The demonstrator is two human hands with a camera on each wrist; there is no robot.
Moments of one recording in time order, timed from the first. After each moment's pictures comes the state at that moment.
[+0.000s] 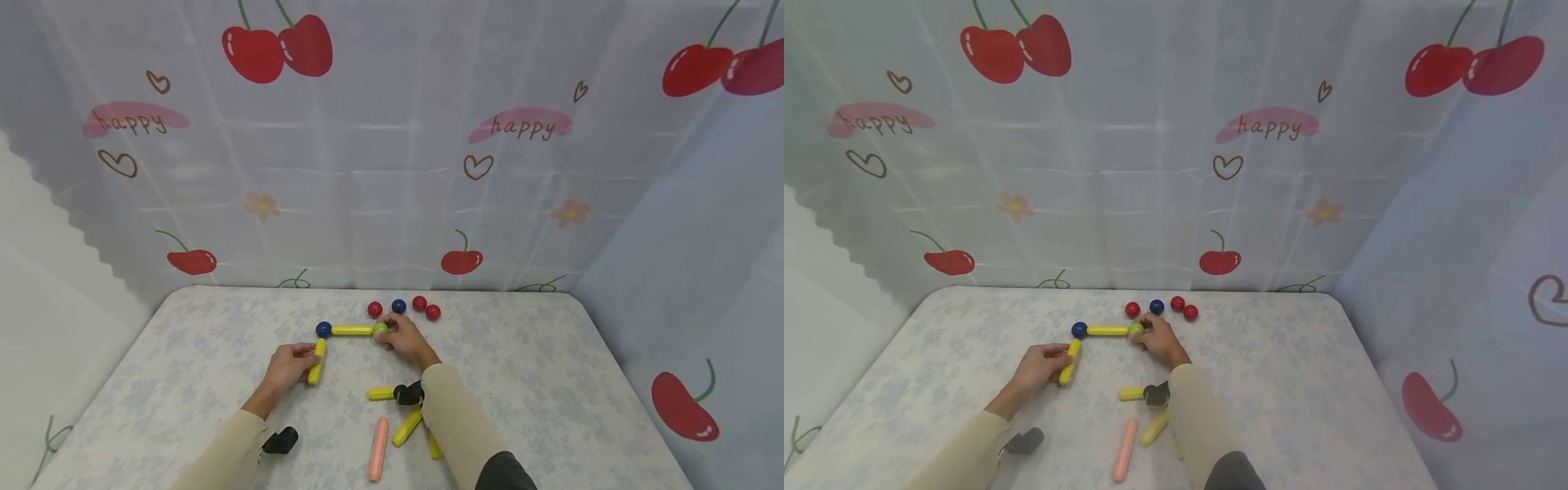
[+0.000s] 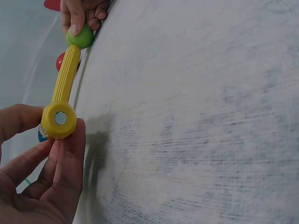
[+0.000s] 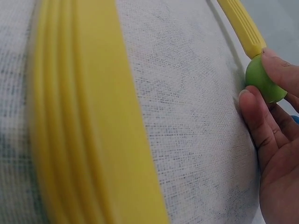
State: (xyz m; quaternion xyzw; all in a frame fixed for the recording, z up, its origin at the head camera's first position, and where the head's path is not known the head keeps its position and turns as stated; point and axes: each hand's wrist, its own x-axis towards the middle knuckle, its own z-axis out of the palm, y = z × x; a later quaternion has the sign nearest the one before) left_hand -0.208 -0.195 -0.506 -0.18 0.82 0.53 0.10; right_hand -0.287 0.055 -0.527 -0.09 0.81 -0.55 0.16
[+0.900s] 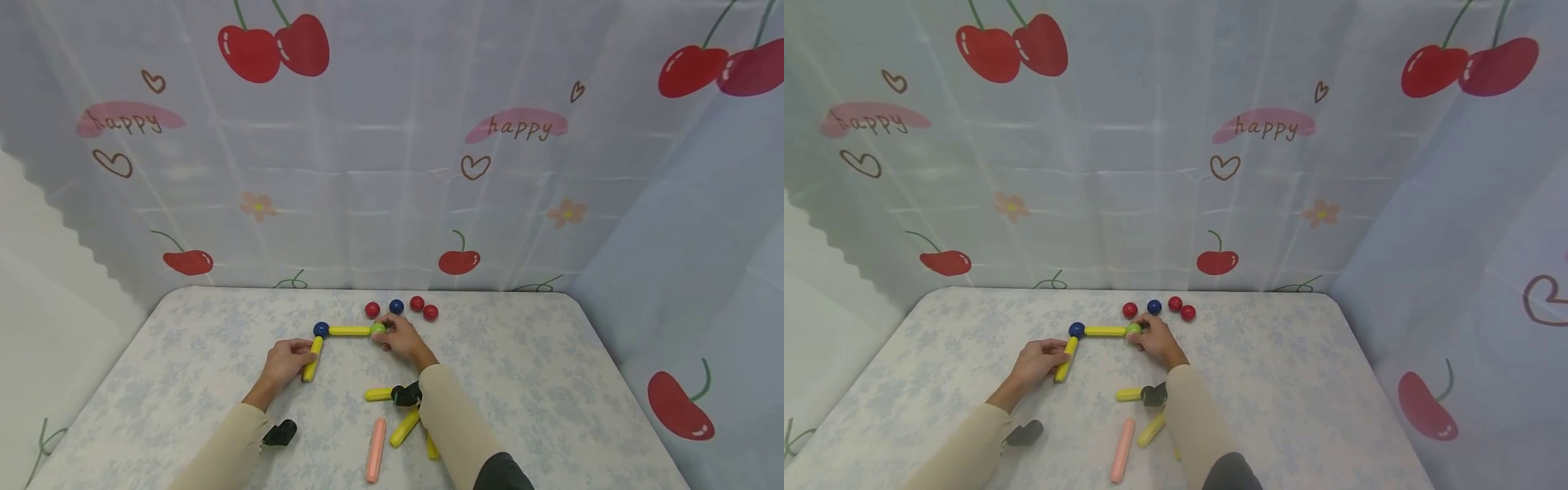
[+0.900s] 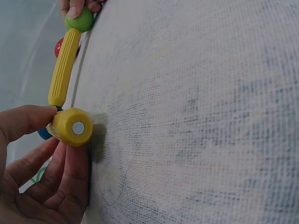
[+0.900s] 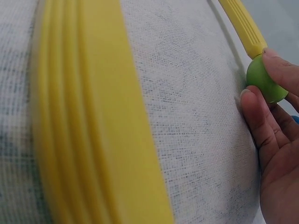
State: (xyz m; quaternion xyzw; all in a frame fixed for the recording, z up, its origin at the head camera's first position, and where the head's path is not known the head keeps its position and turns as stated) left_hand -0.218 -0.200 -0.510 -0.16 0.85 0.50 0.09; right_hand -0.285 0.054 -0.528 -0.09 0.81 -0.55 0.16
